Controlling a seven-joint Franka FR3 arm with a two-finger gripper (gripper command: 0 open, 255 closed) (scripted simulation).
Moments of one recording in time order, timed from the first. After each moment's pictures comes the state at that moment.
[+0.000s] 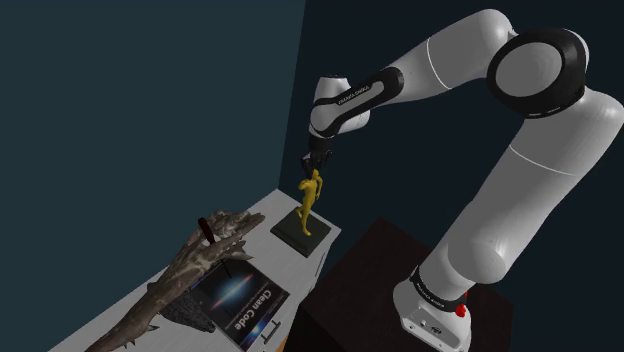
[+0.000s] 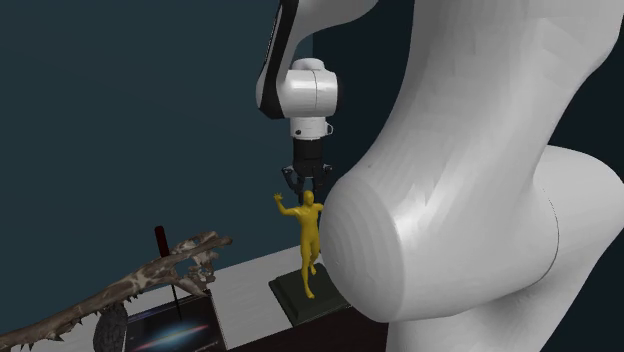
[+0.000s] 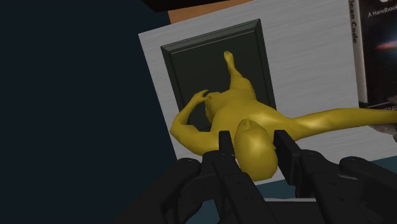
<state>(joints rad) -0.03 0.07 -0.10 -2.32 0.04 2.34 -0.03</state>
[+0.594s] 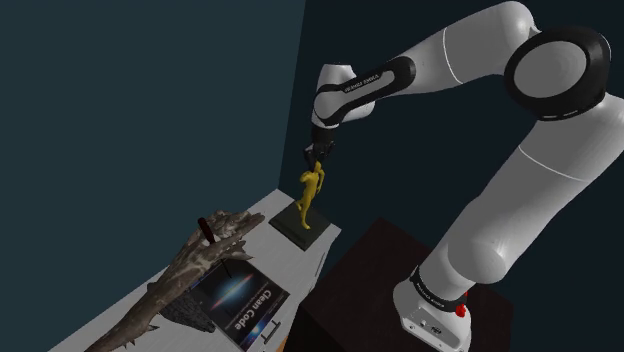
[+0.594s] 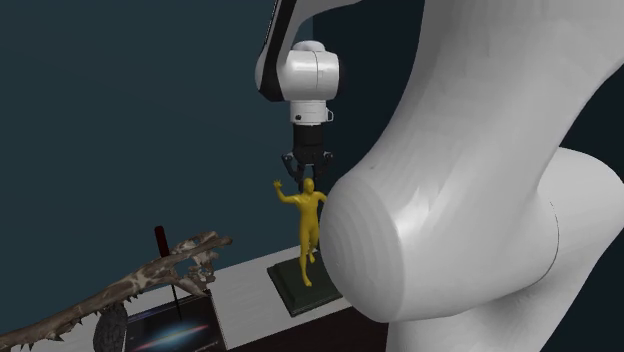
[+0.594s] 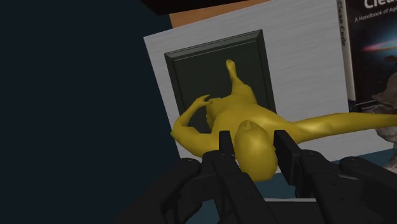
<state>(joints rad) -0.03 0.00 -0.10 -2.30 0.03 2.24 -0.03</state>
